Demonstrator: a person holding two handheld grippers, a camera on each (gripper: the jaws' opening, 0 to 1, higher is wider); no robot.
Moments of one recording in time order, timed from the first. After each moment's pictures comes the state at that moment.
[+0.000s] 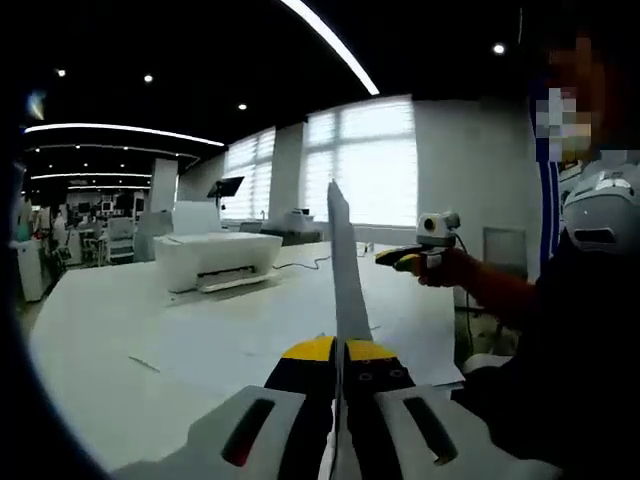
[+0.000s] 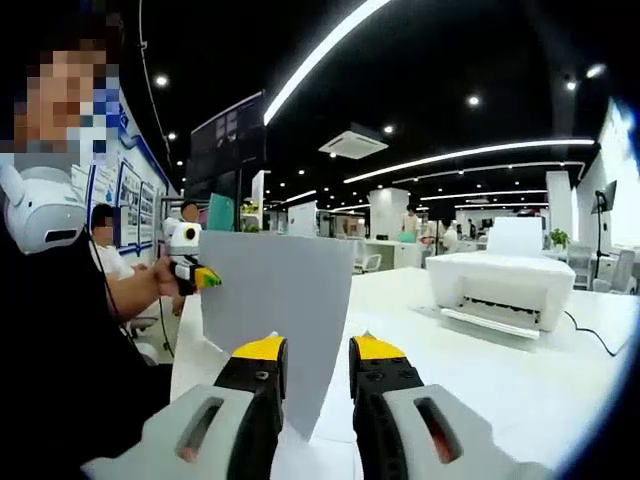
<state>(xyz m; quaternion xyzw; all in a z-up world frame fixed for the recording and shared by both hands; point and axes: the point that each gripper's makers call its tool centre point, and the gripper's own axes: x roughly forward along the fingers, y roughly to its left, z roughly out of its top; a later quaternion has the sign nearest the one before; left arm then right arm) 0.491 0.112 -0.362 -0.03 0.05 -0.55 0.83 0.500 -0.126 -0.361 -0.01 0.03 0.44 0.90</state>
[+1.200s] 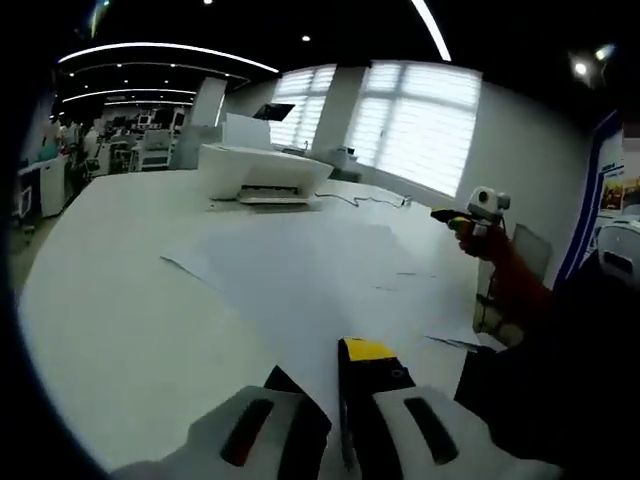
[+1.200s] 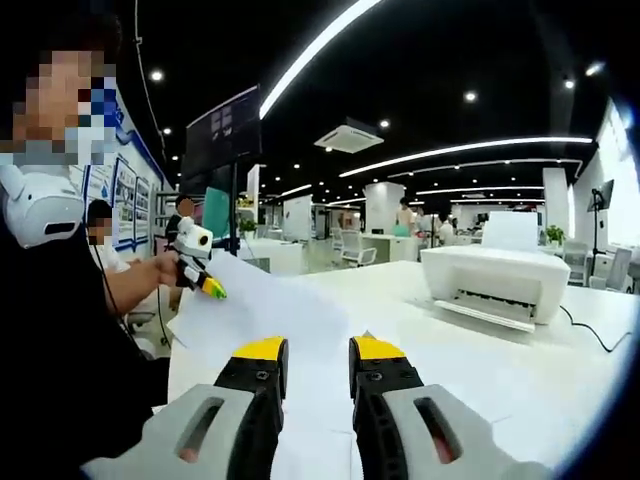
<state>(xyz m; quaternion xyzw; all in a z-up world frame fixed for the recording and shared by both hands) 0.518 0.162 -0.424 -0.04 0.23 -0.48 0.85 0.499 -0.131 -0.370 -0.02 0.04 0.43 0.90</state>
